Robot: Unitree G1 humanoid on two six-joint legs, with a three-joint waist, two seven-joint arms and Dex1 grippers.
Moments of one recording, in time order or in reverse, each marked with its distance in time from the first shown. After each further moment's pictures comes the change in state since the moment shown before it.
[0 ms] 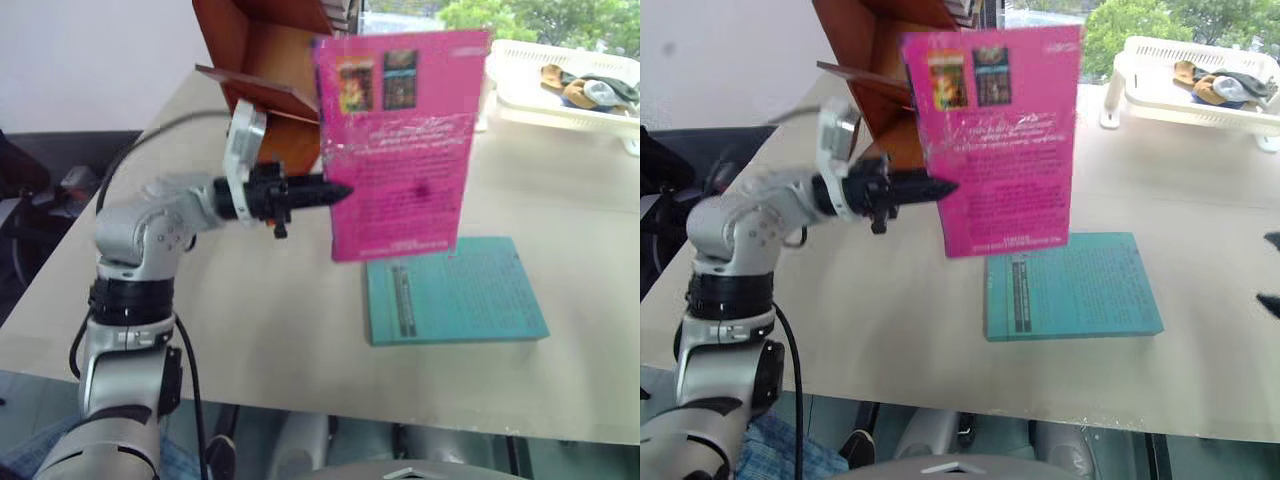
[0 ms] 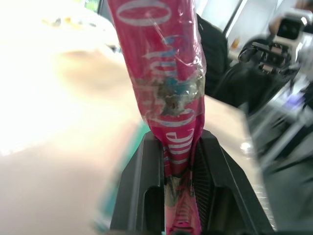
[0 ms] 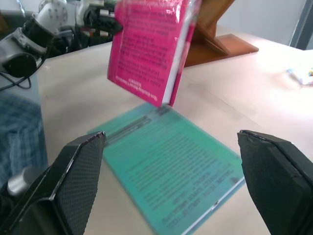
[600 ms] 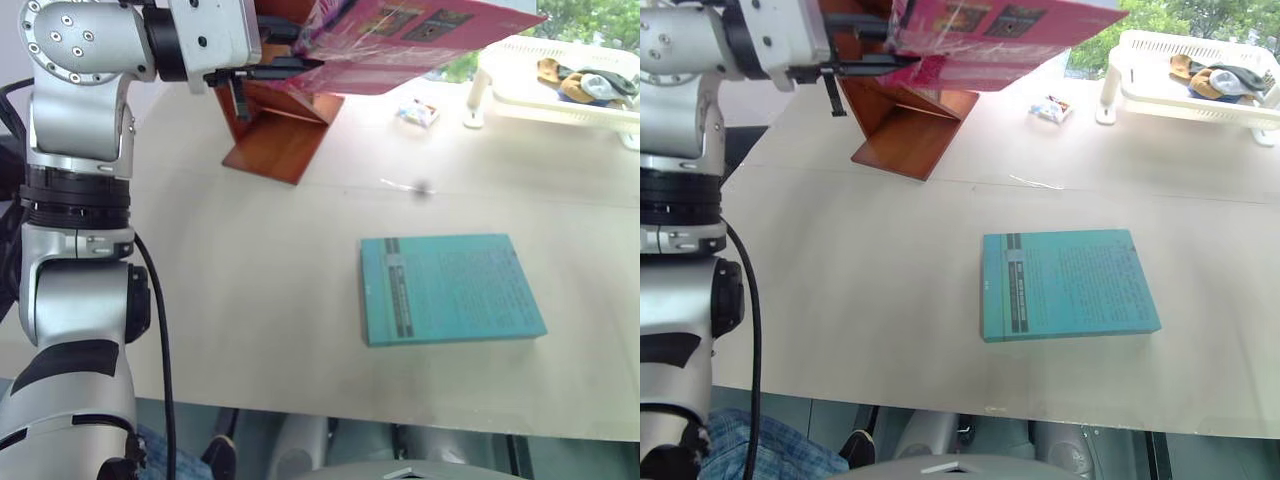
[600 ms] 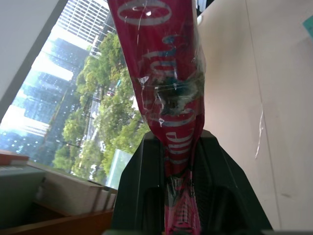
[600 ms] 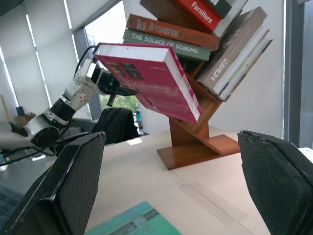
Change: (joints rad) left arm -0.360 0.177 -0.103 0.371 0.520 -0.902 -0.105; right arm -0.387 -0.019 0.114 0.284 0.118 0.086 0.002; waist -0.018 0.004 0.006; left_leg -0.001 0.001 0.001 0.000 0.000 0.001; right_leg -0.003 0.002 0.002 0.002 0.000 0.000
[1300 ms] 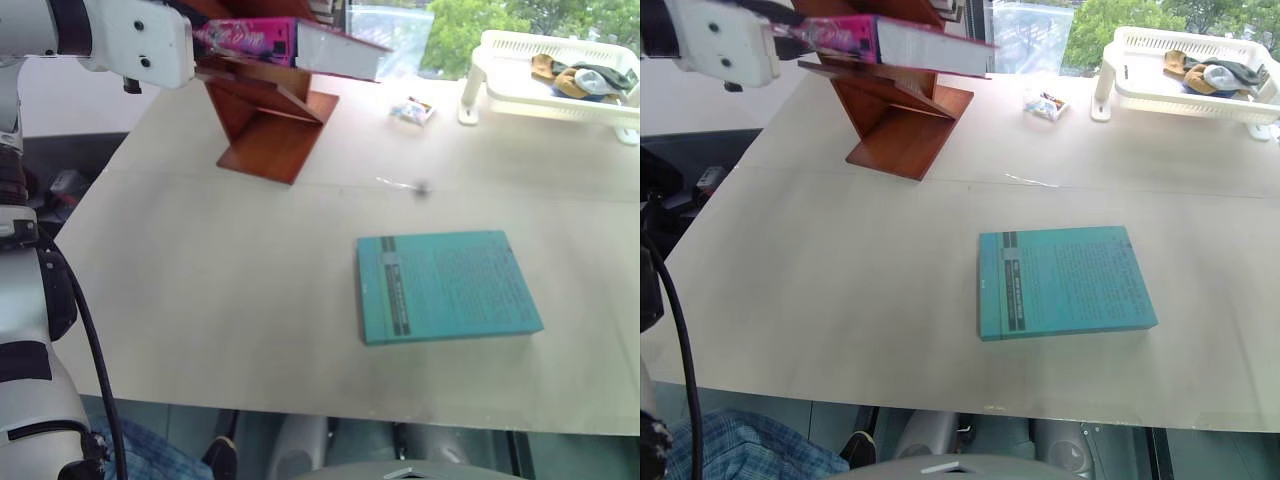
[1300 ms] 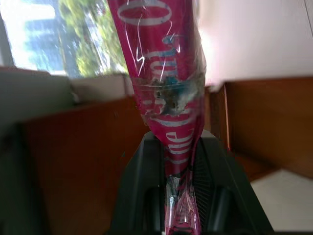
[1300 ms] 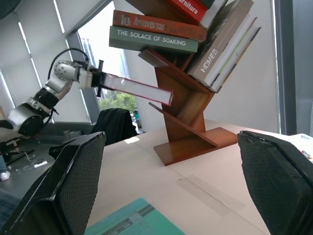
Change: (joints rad) left arm -0.122 0.240 -0.112 0.317 0.414 -0.389 0.098; right arm -0.094 -0.017 0.137 0.099 -0.029 -0.029 0.006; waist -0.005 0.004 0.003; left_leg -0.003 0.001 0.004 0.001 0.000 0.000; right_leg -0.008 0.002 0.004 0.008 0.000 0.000
